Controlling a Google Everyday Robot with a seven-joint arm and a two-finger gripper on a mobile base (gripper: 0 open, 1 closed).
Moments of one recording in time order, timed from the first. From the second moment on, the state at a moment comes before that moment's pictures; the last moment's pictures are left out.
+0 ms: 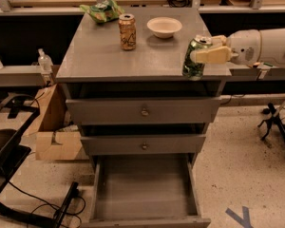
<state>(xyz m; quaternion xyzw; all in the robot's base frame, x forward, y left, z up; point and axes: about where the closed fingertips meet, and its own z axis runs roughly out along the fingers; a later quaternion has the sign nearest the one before) 0.654 -0.177 0.923 -0.44 0.64 0.40 0.49</state>
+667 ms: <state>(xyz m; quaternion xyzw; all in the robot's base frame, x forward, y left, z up) 0.736 -0.191 0.958 -0.43 0.65 0.33 0.53</state>
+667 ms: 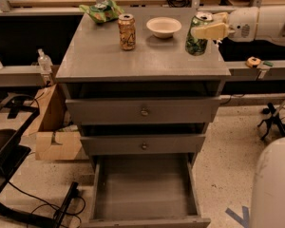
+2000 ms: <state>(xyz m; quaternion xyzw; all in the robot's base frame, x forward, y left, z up) 0.796 -0.174 0.892 -0.41 0.67 0.32 0.52</state>
